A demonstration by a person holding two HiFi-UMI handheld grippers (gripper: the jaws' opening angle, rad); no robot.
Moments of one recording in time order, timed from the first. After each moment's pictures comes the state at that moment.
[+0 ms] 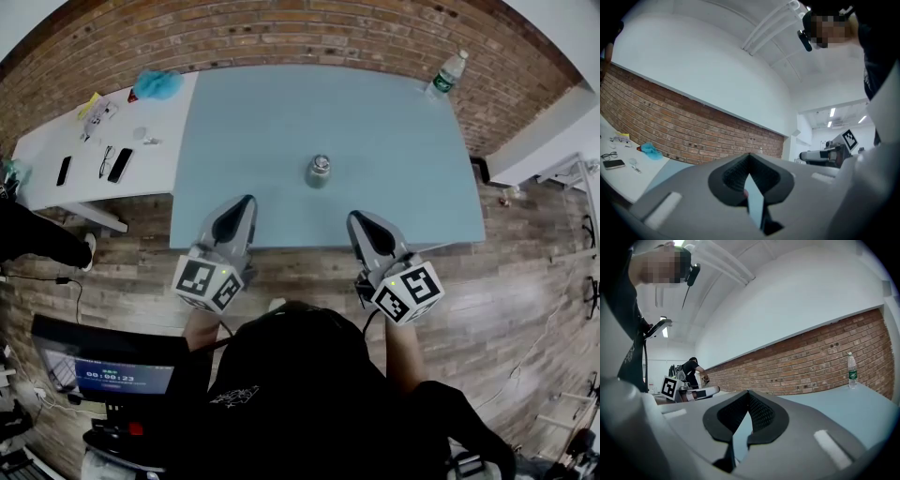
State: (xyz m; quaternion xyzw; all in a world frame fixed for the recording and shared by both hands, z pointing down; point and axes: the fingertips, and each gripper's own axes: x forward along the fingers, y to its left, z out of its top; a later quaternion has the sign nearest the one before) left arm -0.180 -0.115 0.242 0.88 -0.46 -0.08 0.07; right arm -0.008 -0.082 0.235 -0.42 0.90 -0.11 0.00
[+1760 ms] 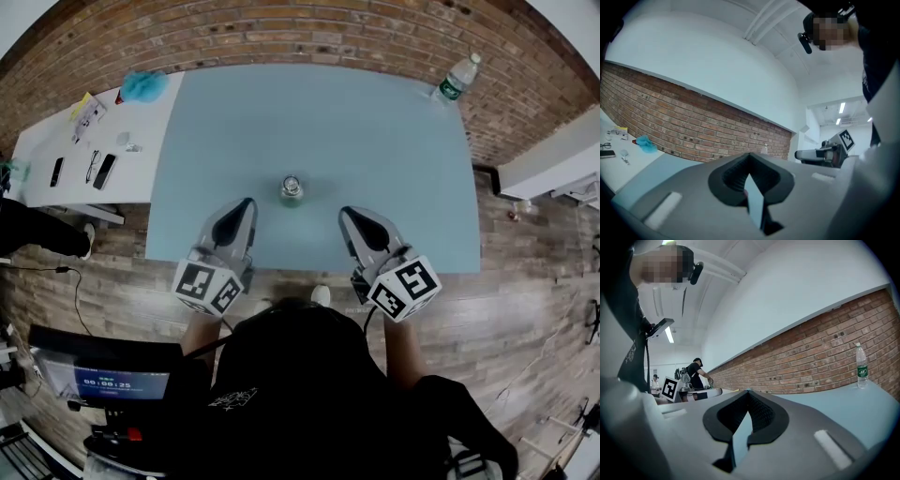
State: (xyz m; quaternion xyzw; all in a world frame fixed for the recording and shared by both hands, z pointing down) left arm -0.100 -0.178 0.259 0.87 -0.49 -0.06 0.09; right arm 0.057 -0.165 0.248 -0.36 0.92 -0.13 0.00
